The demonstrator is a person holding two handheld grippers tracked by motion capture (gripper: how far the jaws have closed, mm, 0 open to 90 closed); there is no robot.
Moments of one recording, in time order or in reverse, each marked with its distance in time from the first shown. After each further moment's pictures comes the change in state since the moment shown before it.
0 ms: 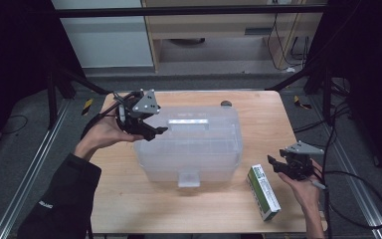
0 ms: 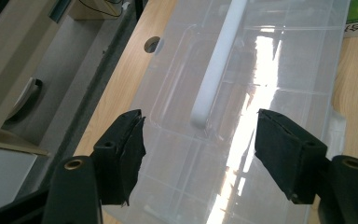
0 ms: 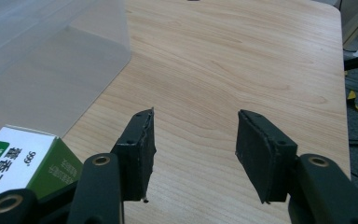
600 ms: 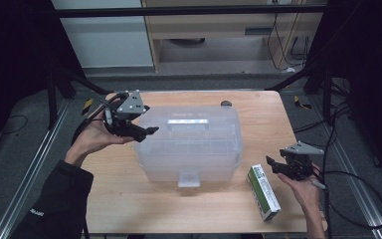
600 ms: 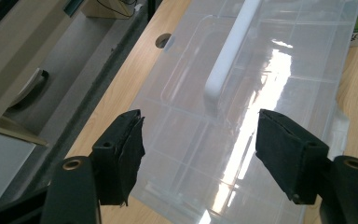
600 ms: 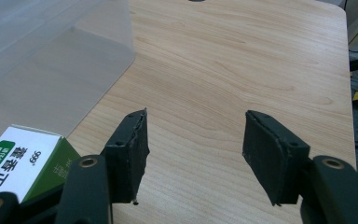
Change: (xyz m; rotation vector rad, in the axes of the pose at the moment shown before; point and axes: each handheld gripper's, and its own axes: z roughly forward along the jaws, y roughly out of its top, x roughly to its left) left arm 0.001 -0.025 -0.015 -0.023 0.034 -0.104; right arm 0.001 -0.001 0.001 -0.007 0.017 -0.002
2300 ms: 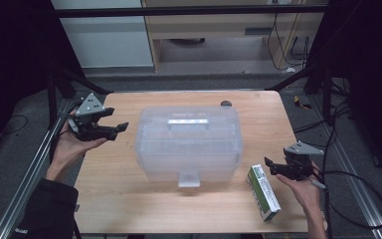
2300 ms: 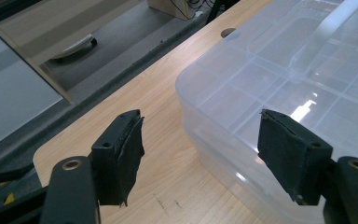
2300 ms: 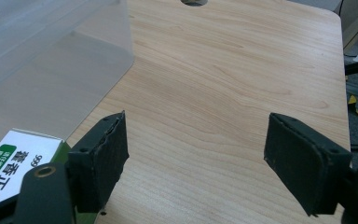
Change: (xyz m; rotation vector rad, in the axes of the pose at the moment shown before) left arm 0.024 -0.083 -0.026 -0.095 0.174 -0.311; right arm 0.001 0.001 -0.001 -0.011 -0.014 -0.006
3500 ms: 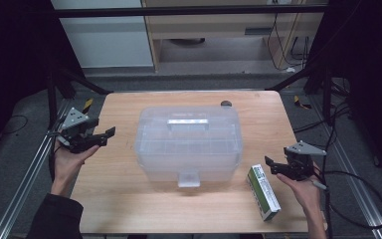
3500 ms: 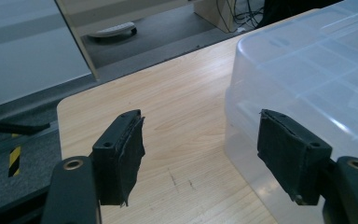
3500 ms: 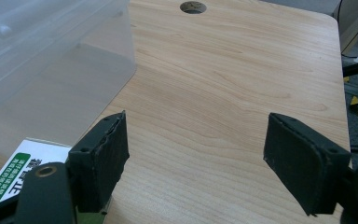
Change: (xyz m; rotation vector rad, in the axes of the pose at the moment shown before) left arm 0.009 -0.058 -0.001 -0.070 0.145 -0.249; right arm 0.001 0.002 -0.005 -0.023 0.005 0.024
